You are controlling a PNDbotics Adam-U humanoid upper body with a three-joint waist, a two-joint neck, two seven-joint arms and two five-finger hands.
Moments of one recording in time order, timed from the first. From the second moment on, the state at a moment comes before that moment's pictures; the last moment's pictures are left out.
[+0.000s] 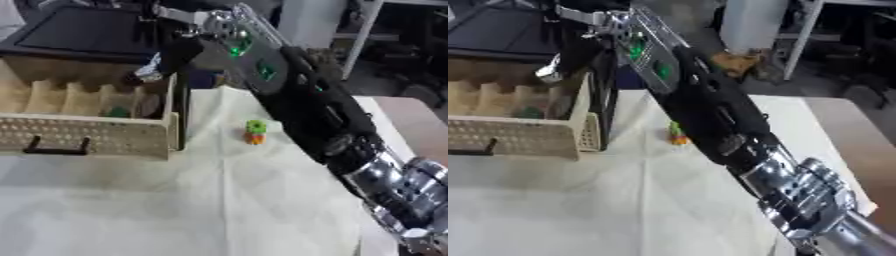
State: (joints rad) left arm -0.48 0.38 -0.05 -1.99 0.30 0.01 0.08; right arm -1.27 -0.30 0.35 -1.16 0.60 0.06 0.55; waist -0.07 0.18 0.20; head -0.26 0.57
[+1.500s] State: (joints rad) left arm -0.47 0.37 -0.05 -1.99 0.26 0.00 0.09; right arm -1.02 -0.44 0.10 -1.64 0.34 0.28 0.29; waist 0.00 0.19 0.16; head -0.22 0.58
